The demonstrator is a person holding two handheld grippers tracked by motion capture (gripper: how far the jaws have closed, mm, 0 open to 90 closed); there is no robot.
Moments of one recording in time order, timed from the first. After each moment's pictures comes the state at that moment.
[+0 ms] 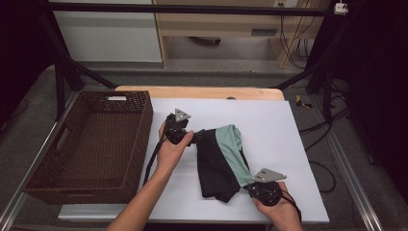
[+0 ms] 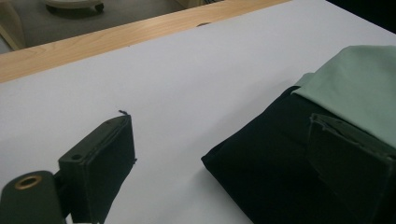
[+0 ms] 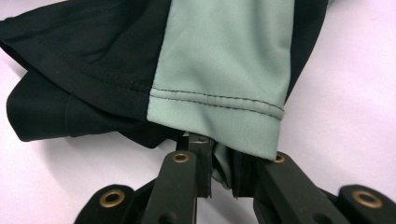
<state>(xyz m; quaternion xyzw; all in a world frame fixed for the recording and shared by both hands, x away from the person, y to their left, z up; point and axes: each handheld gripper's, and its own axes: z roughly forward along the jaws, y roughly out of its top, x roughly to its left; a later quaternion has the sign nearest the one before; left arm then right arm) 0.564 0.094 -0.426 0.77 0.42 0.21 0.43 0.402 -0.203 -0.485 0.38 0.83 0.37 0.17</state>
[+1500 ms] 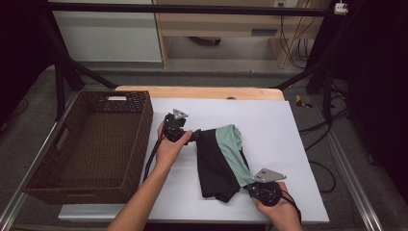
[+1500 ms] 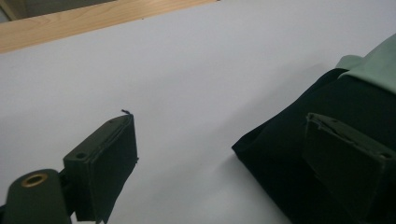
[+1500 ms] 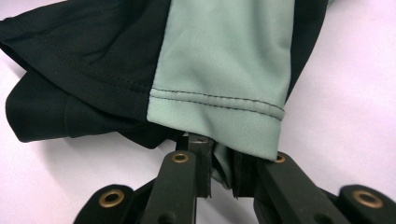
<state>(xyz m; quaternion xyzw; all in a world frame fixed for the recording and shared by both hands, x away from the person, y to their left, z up) 0.582 0.100 -0.444 0.78 0.44 0.19 0.41 0.402 -0.202 -0.486 0.38 0.83 0.37 0.18</state>
